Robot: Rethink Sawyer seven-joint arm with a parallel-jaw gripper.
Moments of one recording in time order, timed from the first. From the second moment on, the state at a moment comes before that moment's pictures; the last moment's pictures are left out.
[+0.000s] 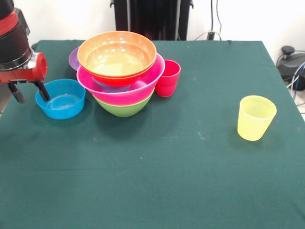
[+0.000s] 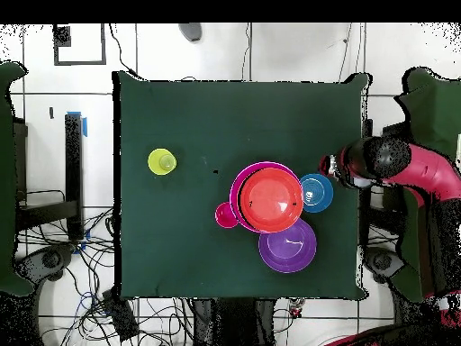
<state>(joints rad) -0.93 -0.40 0.55 1.23 -0.57 1.03 1.49</state>
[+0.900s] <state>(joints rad) -0.92 -0.35 0.55 1.23 -0.59 0.99 1.49</state>
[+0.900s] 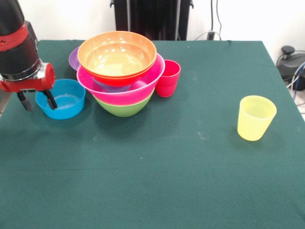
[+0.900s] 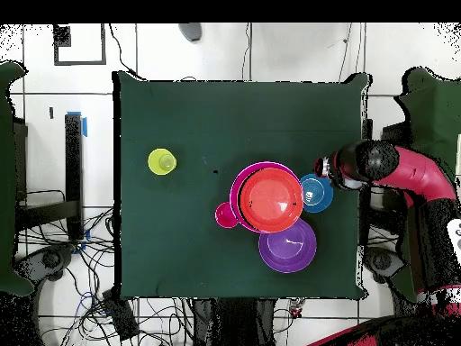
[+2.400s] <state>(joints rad) -0.93 -0.35 0.54 1.23 -0.60 0.98 1.49</state>
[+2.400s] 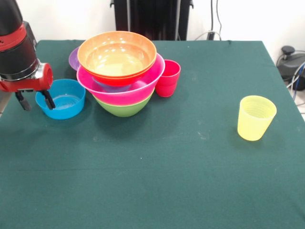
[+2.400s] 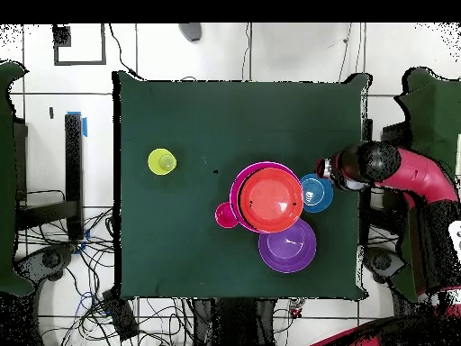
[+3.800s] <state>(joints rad) -0.98 -0.35 0.55 1.30 -0.66 0.98 1.45</state>
